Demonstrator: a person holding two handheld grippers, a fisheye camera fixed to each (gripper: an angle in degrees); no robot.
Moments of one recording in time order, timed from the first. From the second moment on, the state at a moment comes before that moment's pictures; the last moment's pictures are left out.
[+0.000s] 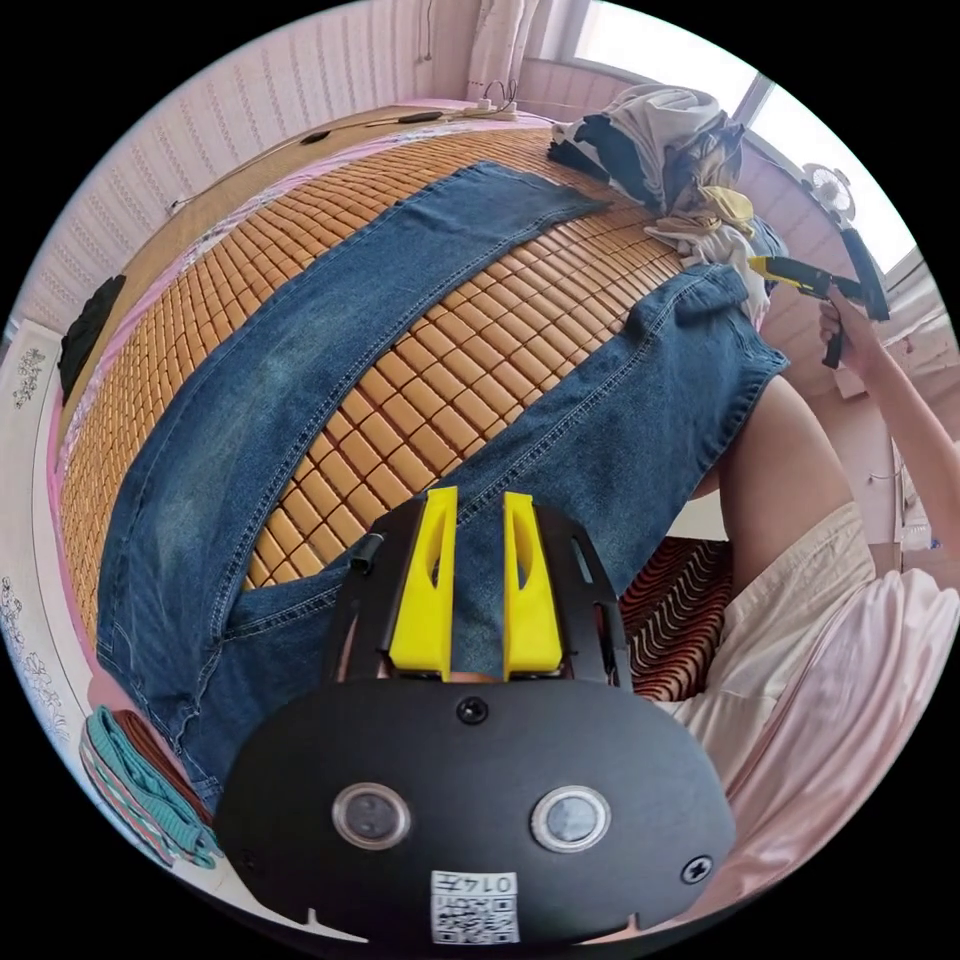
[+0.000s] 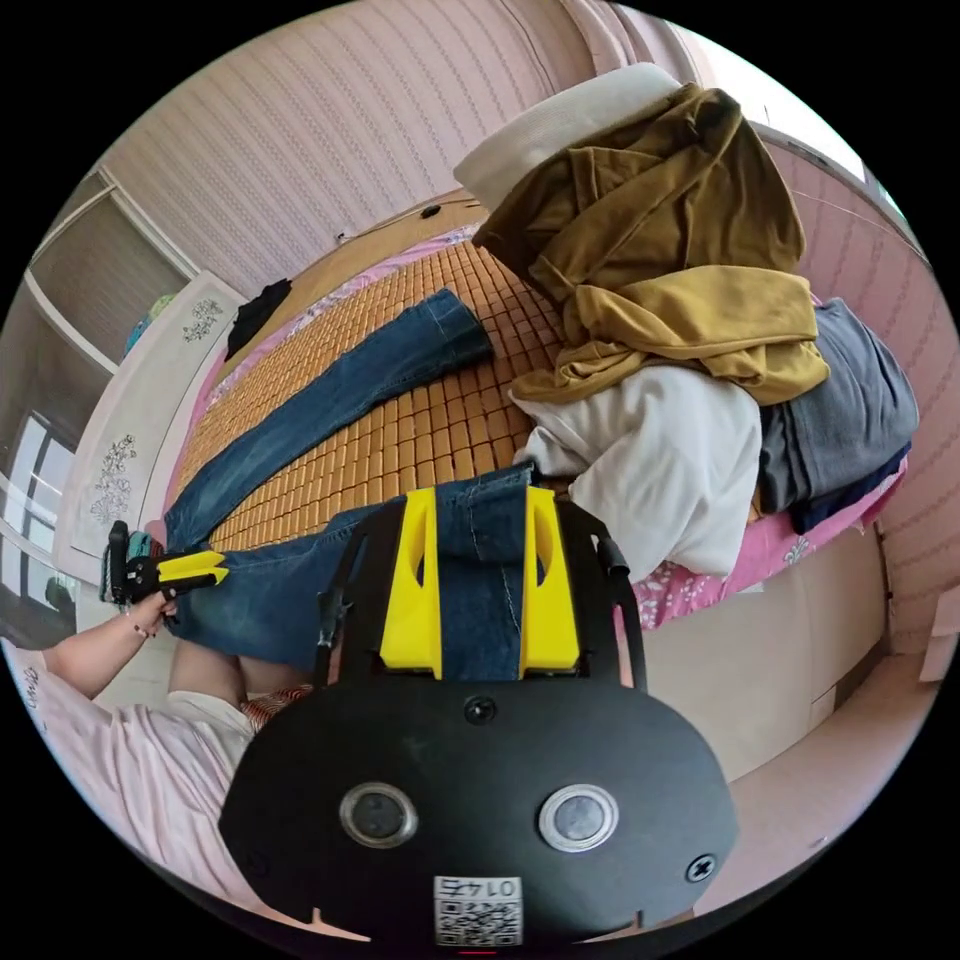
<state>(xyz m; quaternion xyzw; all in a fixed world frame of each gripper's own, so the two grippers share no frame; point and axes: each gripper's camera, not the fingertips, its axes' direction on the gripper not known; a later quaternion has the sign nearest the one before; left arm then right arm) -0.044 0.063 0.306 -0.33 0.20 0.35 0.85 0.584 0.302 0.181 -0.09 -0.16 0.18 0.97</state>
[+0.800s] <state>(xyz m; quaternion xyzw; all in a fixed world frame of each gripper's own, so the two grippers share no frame) -0.026 0.028 0.292 -0.31 0.20 0.32 0.87 0.543 0.215 0.220 -0.10 -0.13 0.20 0.97</state>
